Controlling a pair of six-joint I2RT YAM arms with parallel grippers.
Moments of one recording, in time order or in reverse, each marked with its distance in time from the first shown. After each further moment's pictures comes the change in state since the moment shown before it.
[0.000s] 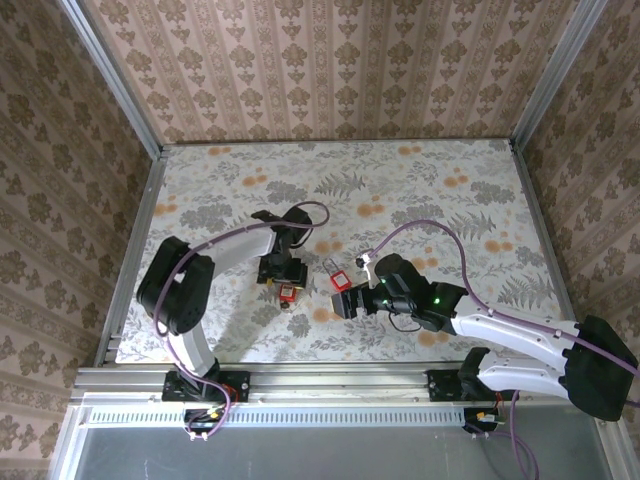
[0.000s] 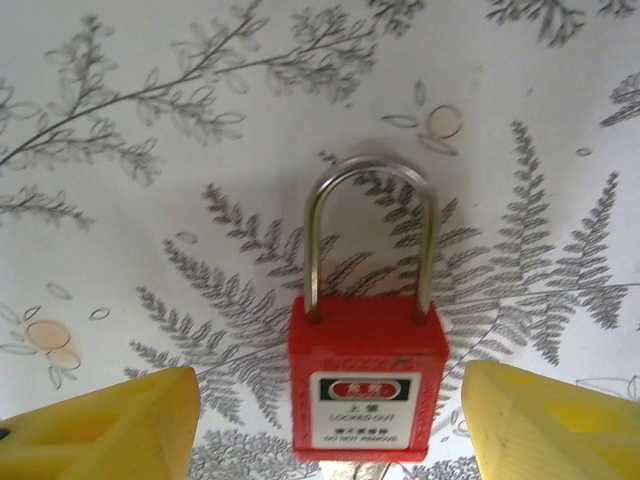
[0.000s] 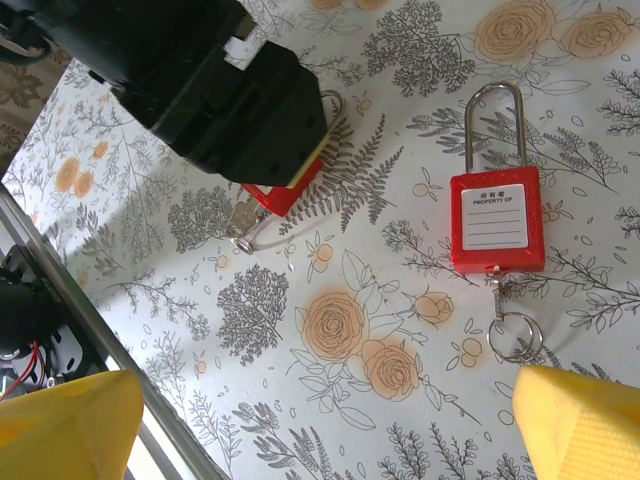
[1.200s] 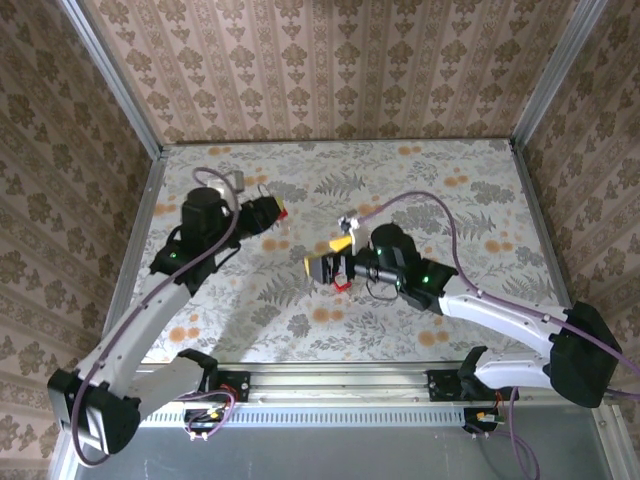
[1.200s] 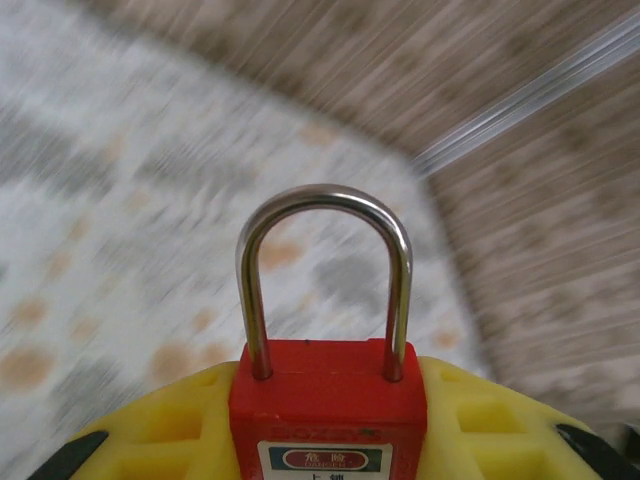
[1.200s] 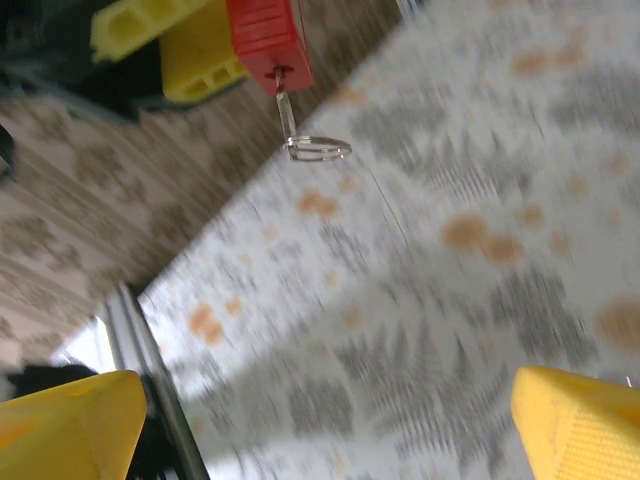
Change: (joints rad) left arm 0.243 -0.766 -0.261 0.777 0.292 -0.254; right arm -0.063 0.132 0.222 0.305 -0.101 -0.068
